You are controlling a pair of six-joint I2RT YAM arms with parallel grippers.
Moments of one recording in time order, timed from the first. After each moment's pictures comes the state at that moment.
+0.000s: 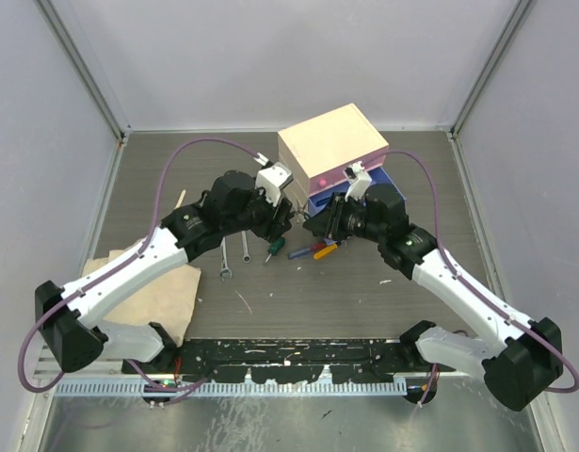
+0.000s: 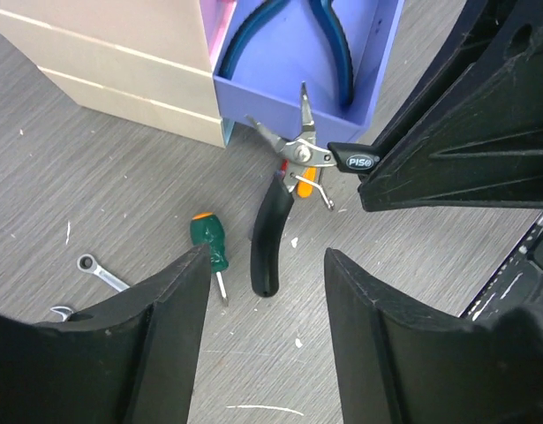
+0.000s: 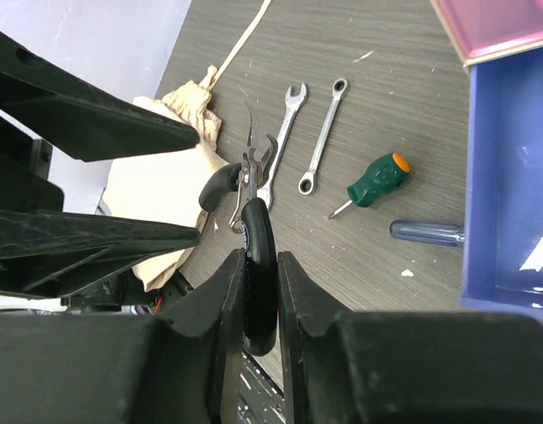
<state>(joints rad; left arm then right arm) -0.82 1.31 1.23 -0.45 0.05 -0.07 0.56 1.08 0.86 -0.15 -0.36 0.63</state>
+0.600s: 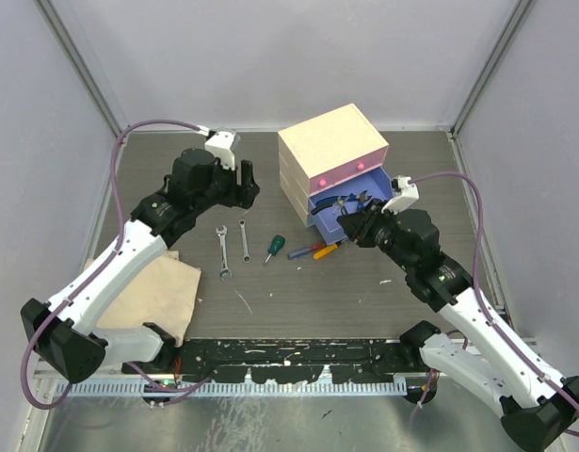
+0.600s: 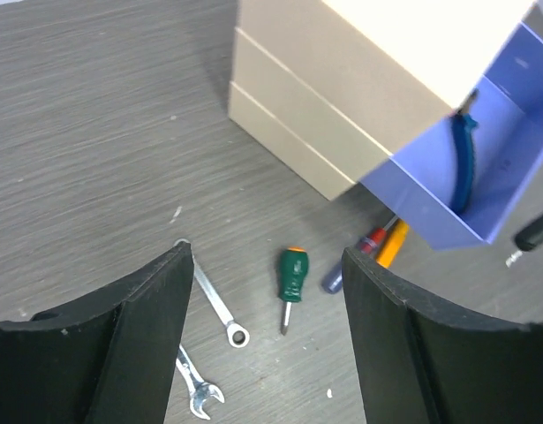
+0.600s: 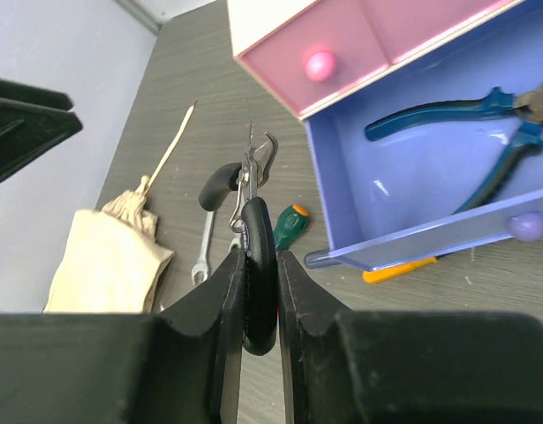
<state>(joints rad) -0.59 1.24 1.25 -0.43 -0.05 -0.22 0.56 0.76 0.75 -0.24 0.01 0.64</state>
